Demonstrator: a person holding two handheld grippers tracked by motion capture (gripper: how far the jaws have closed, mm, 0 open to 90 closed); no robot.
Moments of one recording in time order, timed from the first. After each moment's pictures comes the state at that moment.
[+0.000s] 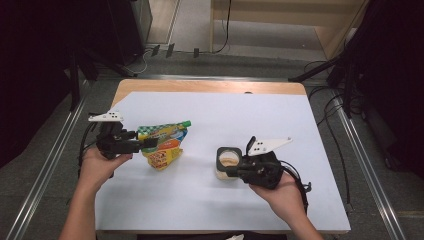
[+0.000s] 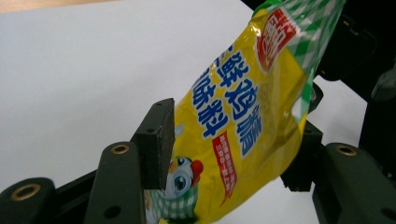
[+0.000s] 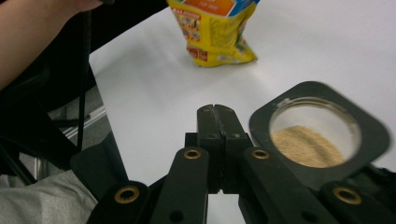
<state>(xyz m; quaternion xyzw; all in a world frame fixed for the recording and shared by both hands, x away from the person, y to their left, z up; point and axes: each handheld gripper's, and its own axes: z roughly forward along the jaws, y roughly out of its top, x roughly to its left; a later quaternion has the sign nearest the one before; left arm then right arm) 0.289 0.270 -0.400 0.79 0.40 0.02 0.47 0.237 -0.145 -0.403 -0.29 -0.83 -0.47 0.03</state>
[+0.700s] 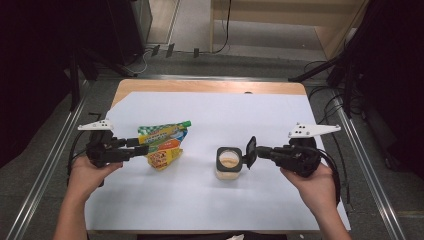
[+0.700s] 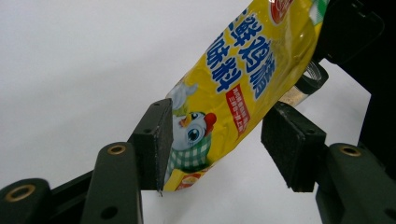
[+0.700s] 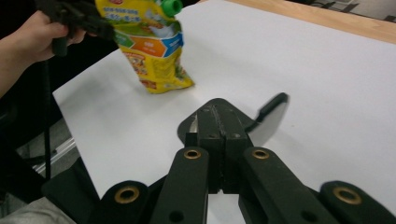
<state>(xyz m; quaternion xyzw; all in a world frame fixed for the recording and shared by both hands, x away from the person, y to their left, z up) 0.272 0.294 -0.408 0.78 0.42 0.02 0.47 0.247 -0.212 -0.366 -0.36 -0.80 -0.49 -0.03</state>
